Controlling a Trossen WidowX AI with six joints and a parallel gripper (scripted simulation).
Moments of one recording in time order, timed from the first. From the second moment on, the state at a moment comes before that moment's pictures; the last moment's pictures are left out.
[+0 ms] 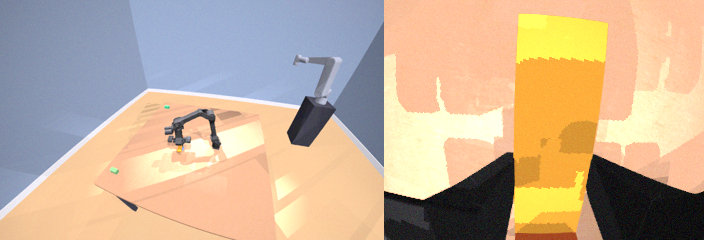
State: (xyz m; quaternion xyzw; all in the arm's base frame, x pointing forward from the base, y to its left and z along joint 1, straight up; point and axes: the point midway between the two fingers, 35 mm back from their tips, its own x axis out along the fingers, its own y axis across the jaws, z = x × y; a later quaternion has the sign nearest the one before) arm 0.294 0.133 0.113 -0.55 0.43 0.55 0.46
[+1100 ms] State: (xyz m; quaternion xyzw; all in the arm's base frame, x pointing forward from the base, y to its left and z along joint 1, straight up) arm 0.294 0.133 0.110 -0.55 0.43 0.54 0.46
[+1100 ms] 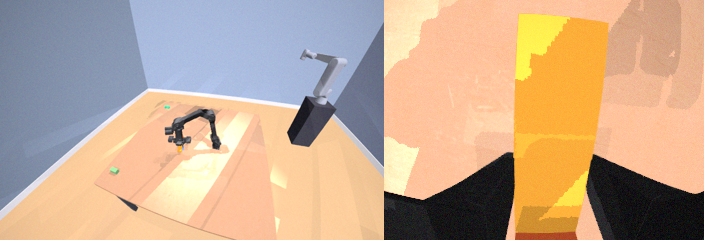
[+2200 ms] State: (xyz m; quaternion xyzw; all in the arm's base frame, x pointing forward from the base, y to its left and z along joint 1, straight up) arm 0.295 0.133 0.108 -0.55 0.43 0.54 0.46
